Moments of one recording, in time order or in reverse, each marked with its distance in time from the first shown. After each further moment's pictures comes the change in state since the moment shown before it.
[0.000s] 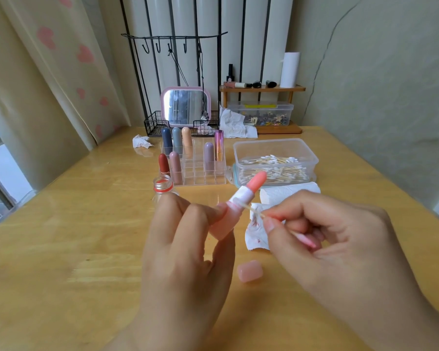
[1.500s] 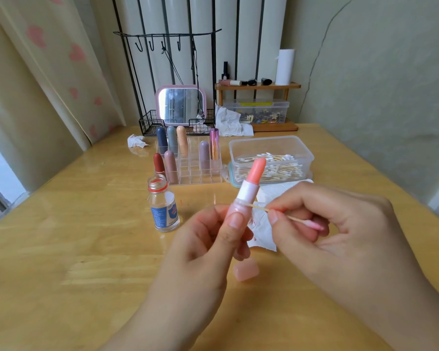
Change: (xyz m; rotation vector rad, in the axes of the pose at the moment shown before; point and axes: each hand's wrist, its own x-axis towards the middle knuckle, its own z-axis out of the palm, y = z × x) left_hand -0.002 0.004 0.007 -0.988 -0.466 -0.805; right_hand 0.004 0.010 -0.011 -0.137 -0.023 -0.073
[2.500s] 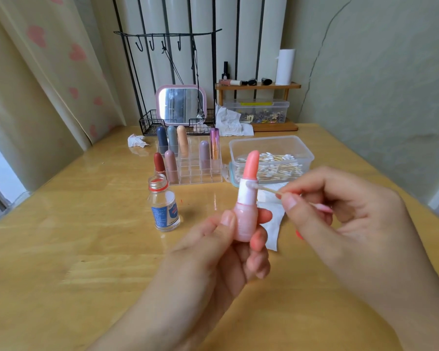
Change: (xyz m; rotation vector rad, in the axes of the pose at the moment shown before) left_hand 0.003 -0.004 0.002 -0.674 -0.291 -0.169; right_hand 0.003 0.004 -0.003 0.185 0.015 0.101
